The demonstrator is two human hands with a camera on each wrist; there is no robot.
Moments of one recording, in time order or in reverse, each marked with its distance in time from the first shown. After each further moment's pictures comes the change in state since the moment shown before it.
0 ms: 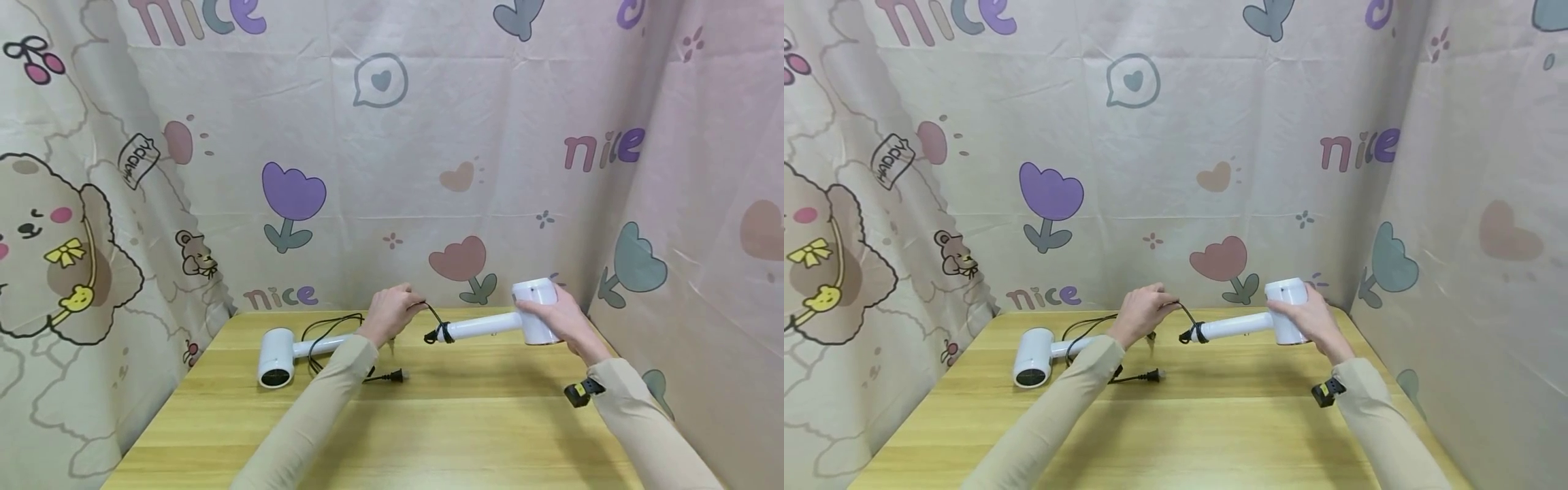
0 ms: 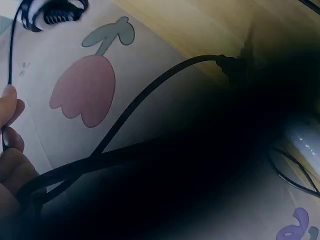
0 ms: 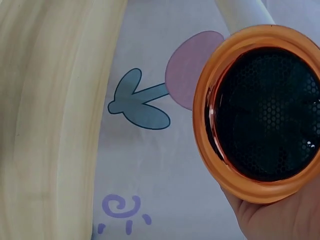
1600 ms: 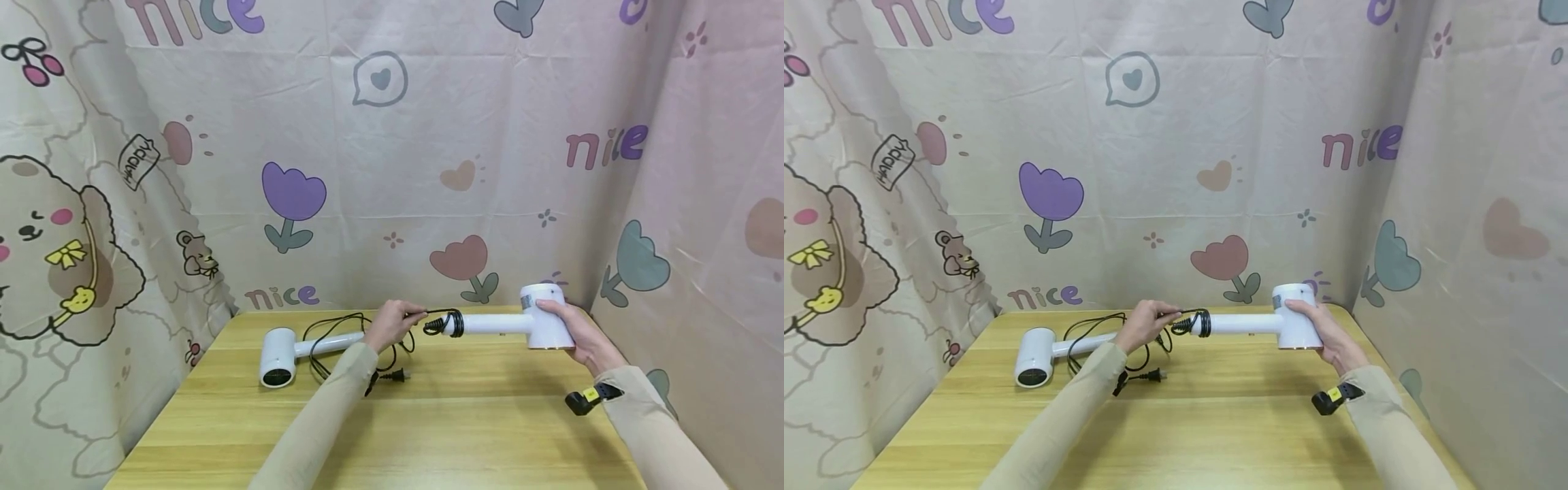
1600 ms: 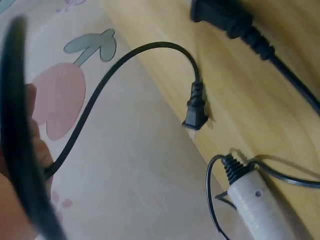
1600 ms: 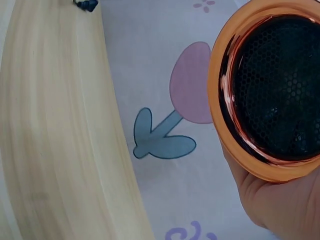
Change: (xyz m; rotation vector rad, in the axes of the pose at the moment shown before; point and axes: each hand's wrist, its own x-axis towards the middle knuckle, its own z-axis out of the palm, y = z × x) left_hand -0.013 -0.011 0.032 -0.418 -0.191 -0.241; right_hand -0.007 0.026 -0.009 0.566 -0.224 0.194
